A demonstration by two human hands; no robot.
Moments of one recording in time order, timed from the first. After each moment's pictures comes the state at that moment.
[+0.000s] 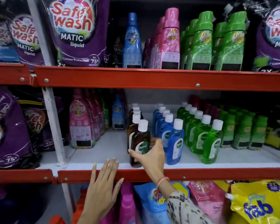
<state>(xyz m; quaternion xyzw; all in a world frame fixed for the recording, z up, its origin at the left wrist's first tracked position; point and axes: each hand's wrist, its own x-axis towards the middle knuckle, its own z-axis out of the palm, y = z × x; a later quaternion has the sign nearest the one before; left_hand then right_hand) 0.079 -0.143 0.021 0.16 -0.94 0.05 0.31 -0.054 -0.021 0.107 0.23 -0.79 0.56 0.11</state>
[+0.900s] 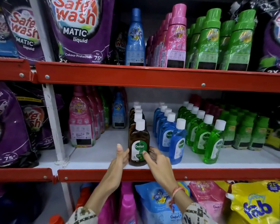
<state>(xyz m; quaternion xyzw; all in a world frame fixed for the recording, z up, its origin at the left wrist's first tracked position) 0.046 -0.112 0.095 0.16 -0.74 -0.63 0.19 -0.054 0.012 0.097 0.32 -0.77 0.55 0.00</state>
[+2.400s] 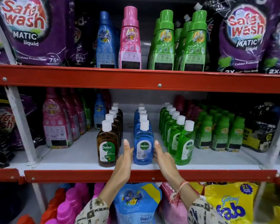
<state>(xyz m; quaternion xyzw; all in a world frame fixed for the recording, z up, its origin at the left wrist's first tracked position) -0.051 -0.003 0.104 0.20 -0.70 -0.64 0.26 -0.153 0.096 0.089 0.22 -0.75 0.61 -0.11</state>
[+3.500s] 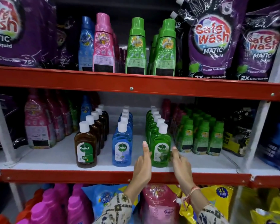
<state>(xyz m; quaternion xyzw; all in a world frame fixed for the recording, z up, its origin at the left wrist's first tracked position) -0.125 0.109 0.106 0.20 -0.72 -0.62 0.23 -0.190 0.211 0.110 0.15 -0.78 0.60 0.05</state>
